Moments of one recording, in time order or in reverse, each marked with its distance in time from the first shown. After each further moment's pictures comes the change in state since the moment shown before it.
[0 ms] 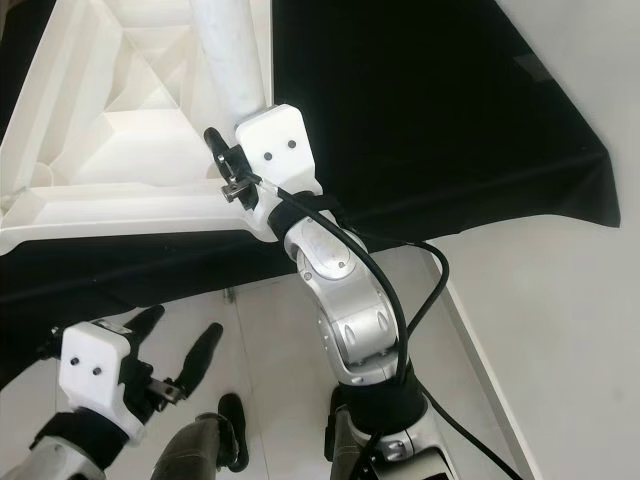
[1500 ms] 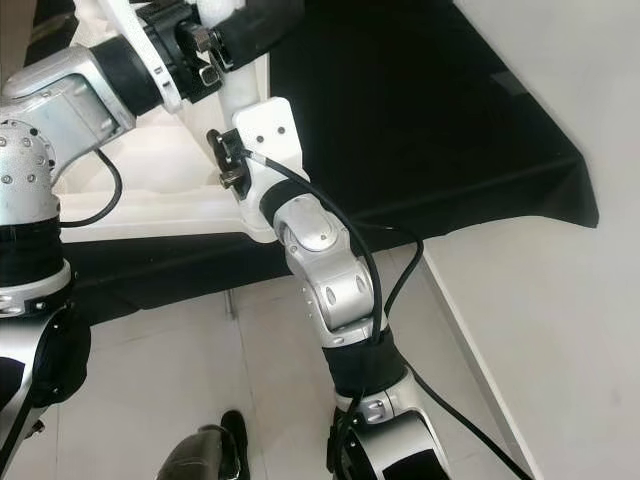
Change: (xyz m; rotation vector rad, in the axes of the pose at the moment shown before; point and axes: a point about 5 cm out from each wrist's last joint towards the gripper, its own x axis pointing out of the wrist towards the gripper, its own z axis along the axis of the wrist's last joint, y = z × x) left arm 0.176 0.007 0.184 -0.270 -0.248 -0.627; right arm 0.023 0.001 -0.018 0.071 0.078 0.002
